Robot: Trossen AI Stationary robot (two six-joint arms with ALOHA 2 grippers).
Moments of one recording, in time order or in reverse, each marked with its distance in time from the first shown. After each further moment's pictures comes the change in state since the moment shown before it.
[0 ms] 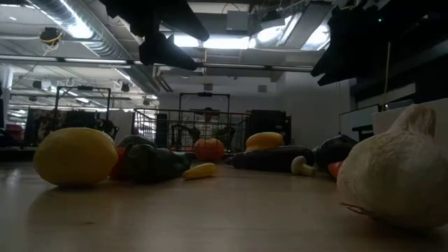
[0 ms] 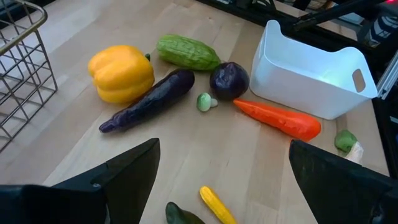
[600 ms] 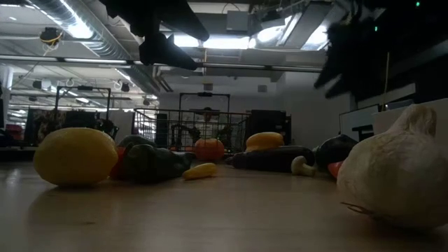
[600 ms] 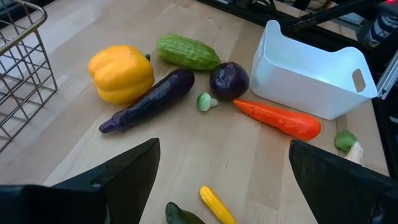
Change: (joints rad) left arm 0.000 0.000 0.000 0.001 0.000 0.000; right arm -0.034 0.050 -0.001 -0.108 -0.011 0.257
